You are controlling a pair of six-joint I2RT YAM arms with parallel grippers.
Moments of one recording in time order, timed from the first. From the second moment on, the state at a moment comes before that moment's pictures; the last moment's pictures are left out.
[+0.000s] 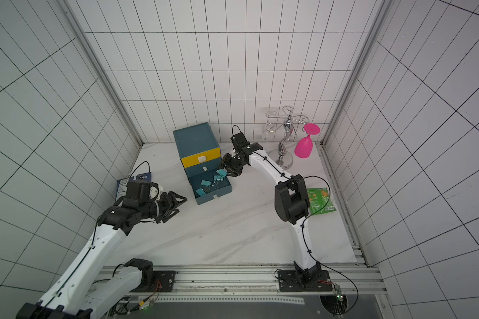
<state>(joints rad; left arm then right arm) -0.18 0.90 0.81 -0.77 0.49 -0.95 0.62 2.19 2.01 -0.81 -0.53 0.86</state>
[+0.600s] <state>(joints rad) -0.18 0.91 0.85 -0.80 0.49 -0.94 0.62 2.22 2.04 -0.76 -0.55 0.88</state>
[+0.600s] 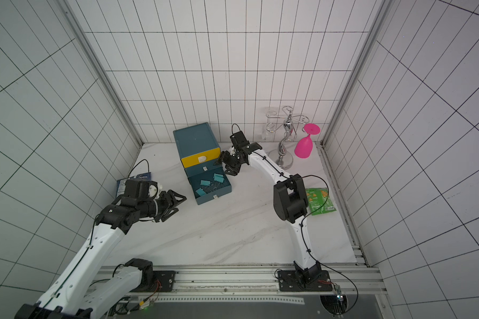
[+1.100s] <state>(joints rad) -0.18 0.88 0.81 -0.74 0.48 -1.02 0.62 2.03 1.76 -0.77 -0.53 0.76</state>
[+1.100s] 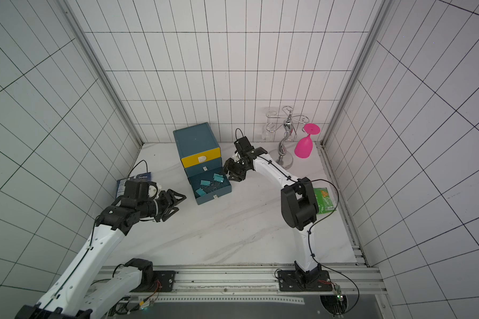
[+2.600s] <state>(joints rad) -0.18 1.21 0.41 -0.04 0.54 -1.49 0.43 1.93 1.27 -0.47 -0.71 0.82</state>
